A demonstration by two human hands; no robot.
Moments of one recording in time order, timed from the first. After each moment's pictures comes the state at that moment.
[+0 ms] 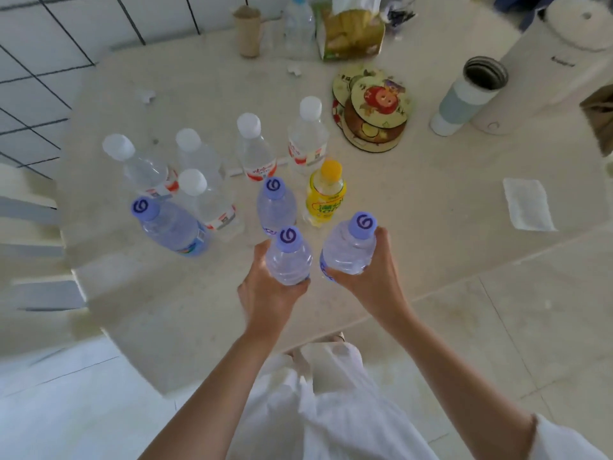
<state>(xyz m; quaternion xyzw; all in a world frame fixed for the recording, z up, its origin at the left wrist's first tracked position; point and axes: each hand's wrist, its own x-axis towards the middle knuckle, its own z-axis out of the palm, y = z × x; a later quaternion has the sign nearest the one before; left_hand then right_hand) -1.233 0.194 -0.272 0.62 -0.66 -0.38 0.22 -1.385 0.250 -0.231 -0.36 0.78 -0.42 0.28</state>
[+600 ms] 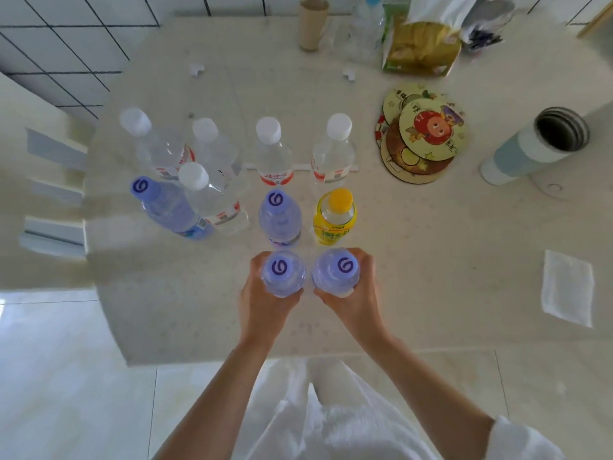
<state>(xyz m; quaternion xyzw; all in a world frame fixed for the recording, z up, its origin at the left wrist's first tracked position) -1.279 0.200 -0.301 0.71 -0.57 -0.33 0.25 -1.433 0.228 -0.308 -0.45 0.71 -0.39 0.37</state>
